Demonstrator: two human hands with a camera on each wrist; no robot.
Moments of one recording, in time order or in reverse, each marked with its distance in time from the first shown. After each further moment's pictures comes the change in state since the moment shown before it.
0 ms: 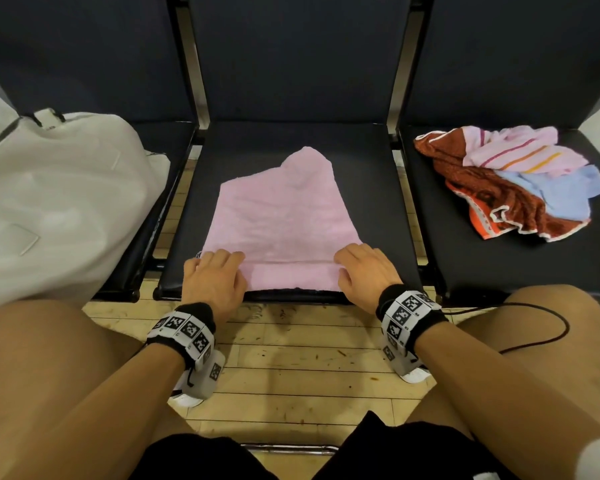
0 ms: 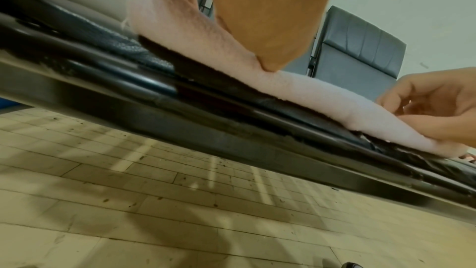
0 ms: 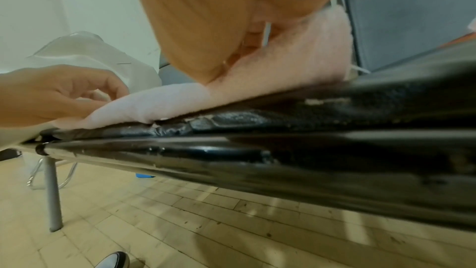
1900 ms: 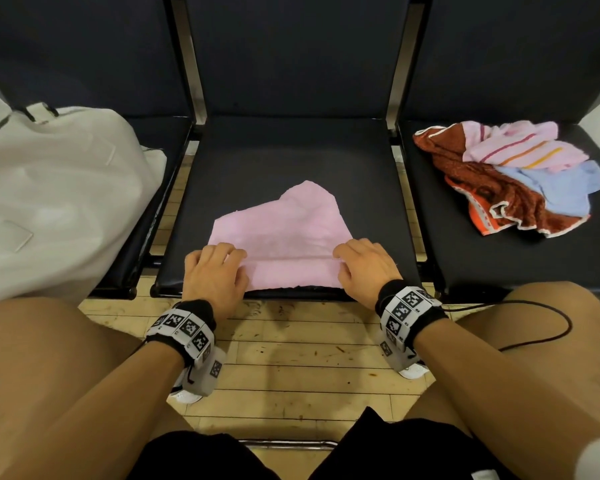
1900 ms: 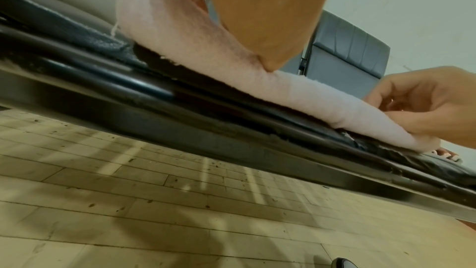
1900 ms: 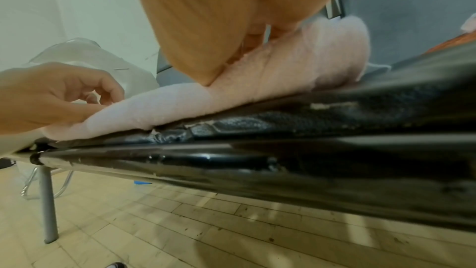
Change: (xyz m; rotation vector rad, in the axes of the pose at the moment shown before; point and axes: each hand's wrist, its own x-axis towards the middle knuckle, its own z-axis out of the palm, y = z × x) left_hand 0.001 0.005 0.002 0.001 0.124 0.057; right_hand 0.002 0.002 0.000 -0.006 0.003 0.031
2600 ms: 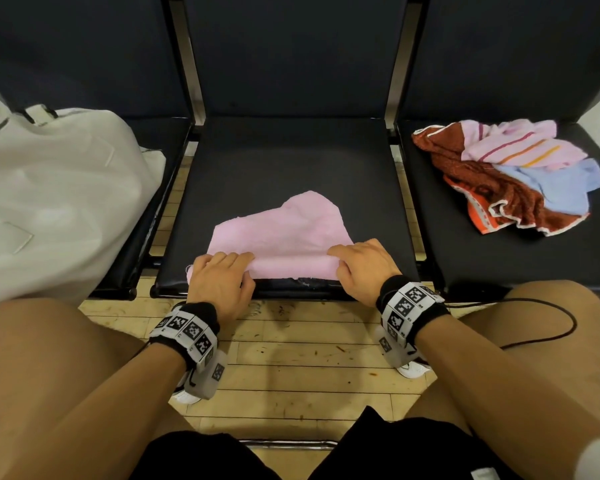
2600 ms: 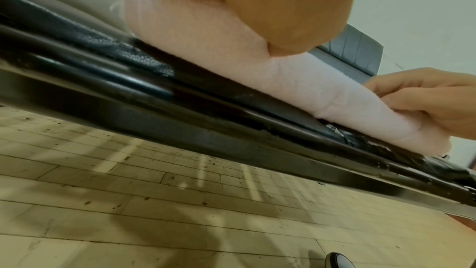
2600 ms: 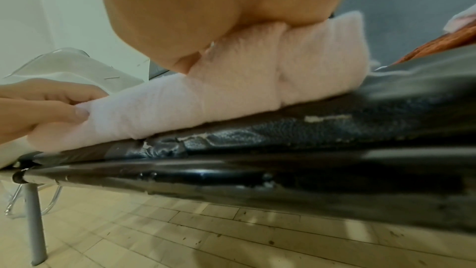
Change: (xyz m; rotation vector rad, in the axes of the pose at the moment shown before) left_hand -0.003 0.007 0.000 -0.062 -0.047 0.062; right_hand 0.001 0.001 -0.006 0.026 -0.025 -0.069
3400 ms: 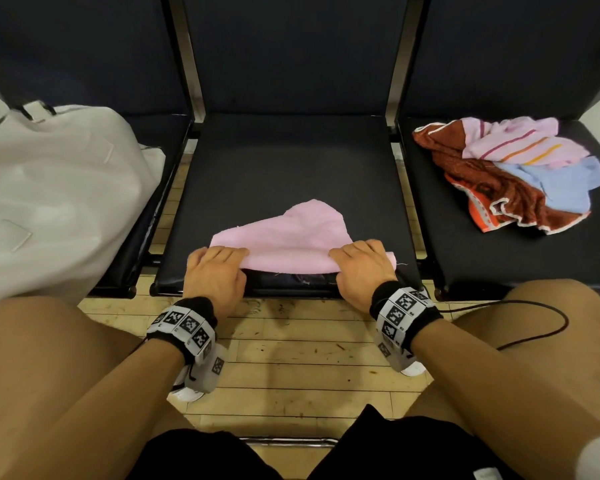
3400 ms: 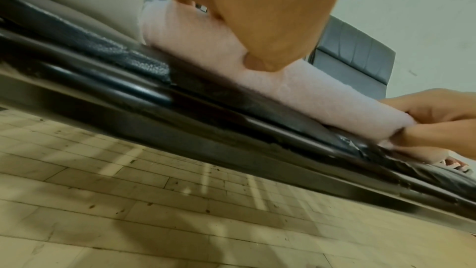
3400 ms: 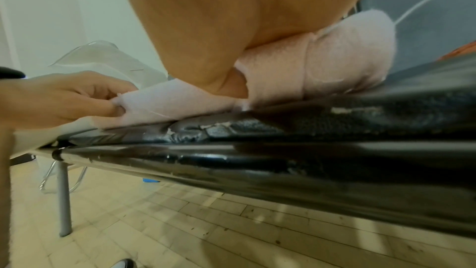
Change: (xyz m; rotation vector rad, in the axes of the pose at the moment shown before) left_hand 0.005 -0.007 0.000 0.035 -0.035 -0.076; right_hand 0.001 -0.014 0.003 -0.216 -0.094 0.092
